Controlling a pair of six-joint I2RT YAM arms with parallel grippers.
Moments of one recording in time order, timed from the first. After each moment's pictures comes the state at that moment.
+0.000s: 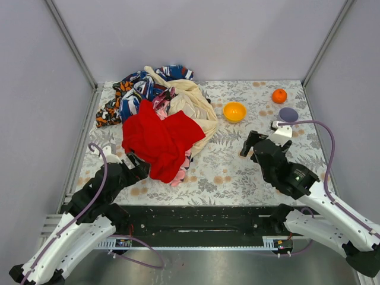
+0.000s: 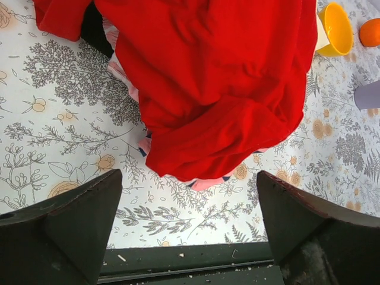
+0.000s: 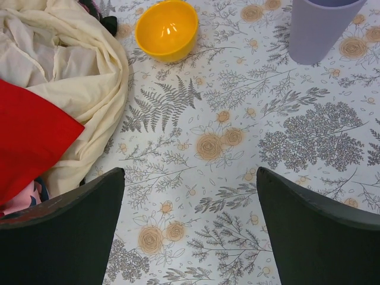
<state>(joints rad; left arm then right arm) -0.62 0.36 0.60 -0.80 -0.34 -0.85 0.79 0.78 0.85 -0.63 0.78 0.68</state>
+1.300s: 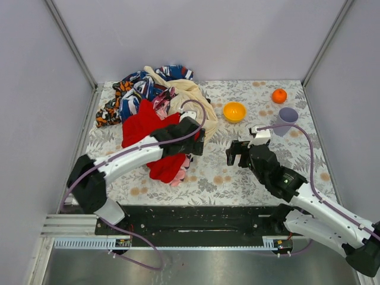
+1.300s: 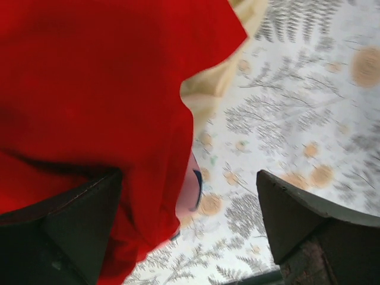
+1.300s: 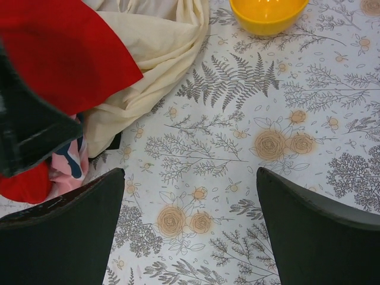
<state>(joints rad) -0.85 1.51 1.20 -0.58 -0.29 -0.56 0.79 0.79 0.65 -0.30 0.46 0.46</state>
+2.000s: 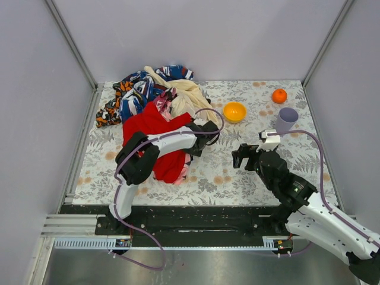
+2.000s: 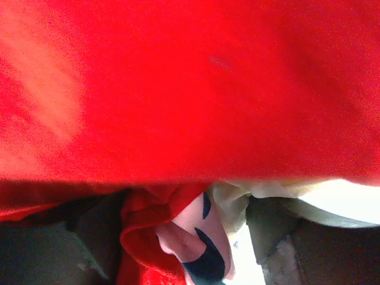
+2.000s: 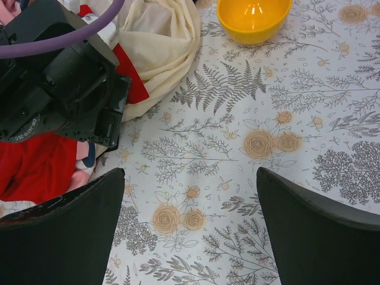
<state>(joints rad) -0.84 2.08 1.54 -0.83 -0.58 -0.59 0.79 0.64 0.61 -0.34 0.49 0.46</state>
